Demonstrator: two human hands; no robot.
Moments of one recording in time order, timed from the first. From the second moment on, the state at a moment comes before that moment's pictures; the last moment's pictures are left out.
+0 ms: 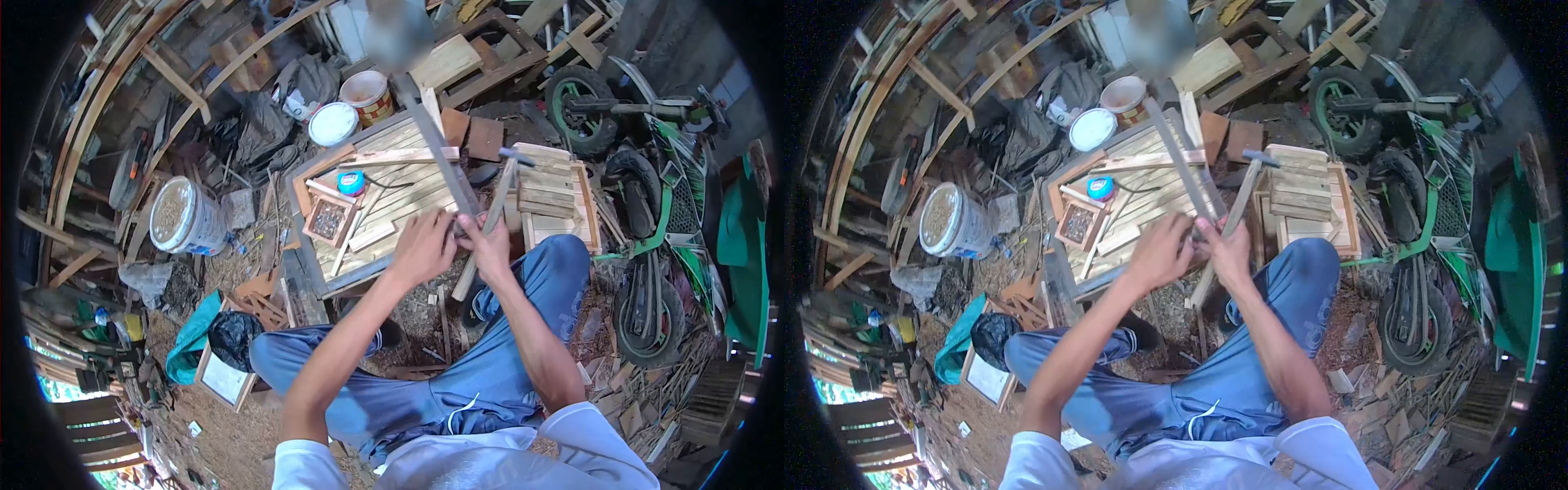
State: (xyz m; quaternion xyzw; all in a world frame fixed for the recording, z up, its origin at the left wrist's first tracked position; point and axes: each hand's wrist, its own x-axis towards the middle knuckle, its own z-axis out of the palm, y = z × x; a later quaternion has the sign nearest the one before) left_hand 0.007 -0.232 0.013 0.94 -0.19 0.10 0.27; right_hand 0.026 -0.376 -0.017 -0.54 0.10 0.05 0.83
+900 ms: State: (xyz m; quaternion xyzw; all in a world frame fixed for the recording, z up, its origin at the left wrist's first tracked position) left_hand 0.056 -0.258 -0.045 0.95 -0.17 0.13 0.25; right_hand -0.046 -0.430 -0.005 -0.88 0.01 -0.02 0.48
